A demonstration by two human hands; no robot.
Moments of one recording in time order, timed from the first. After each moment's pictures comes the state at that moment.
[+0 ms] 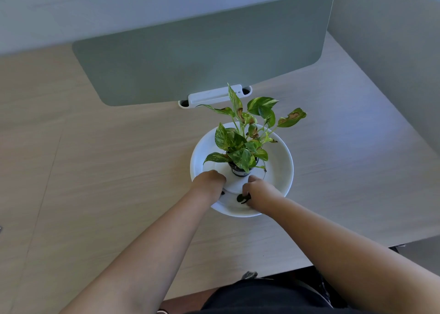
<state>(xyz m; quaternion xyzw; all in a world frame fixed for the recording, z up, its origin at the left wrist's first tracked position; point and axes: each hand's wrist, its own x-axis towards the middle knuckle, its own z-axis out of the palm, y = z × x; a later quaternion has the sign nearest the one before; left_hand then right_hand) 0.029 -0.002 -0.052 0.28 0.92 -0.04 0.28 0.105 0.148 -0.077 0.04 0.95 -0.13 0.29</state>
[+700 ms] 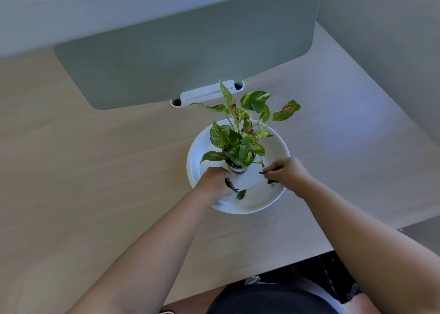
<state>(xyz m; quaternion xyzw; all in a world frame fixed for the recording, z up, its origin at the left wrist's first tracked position) 0.030 0.005 -0.054 0.25 0.90 0.18 0.31 0.123 0.206 -0.049 0.35 0.76 -0.54 0.10</state>
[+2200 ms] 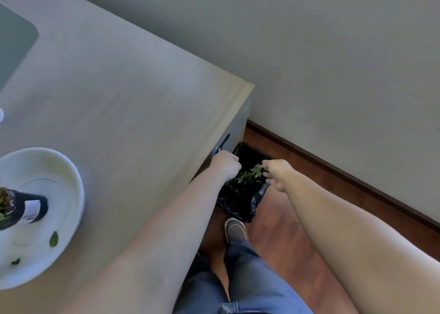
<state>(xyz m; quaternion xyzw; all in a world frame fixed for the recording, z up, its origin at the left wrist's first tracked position) 0.357 0.362 -0.115 0.29 0.78 0.11 0.54 0.506 0.412 -0.166 0.68 0.27 -0.68 -0.04</state>
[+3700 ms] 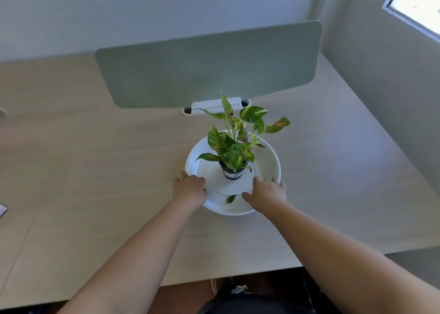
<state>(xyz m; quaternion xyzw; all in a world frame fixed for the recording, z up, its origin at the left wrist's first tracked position) 0.061 -0.023 -0.042 0.15 0.97 -0.04 0.20 0.142 0.168 -0.042 0.20 0.96 -0.11 0.19</state>
